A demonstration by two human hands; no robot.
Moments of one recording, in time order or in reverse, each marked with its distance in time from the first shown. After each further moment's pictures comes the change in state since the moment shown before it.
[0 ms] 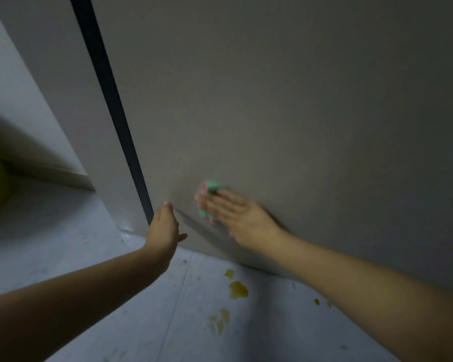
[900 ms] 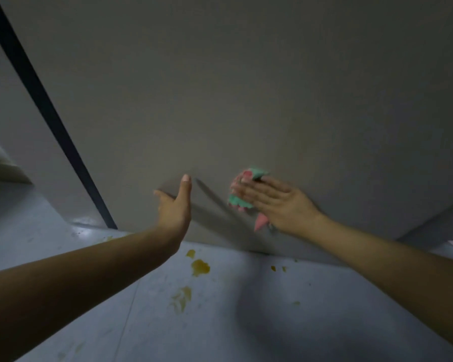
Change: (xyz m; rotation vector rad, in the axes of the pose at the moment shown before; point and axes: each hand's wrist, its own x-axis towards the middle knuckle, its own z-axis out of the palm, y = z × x) left_hand -0.033 -0.017 0.081 0.080 -0.200 0.041; right_hand -0.153 0.056 0.002 -0.001 0.084 0.118
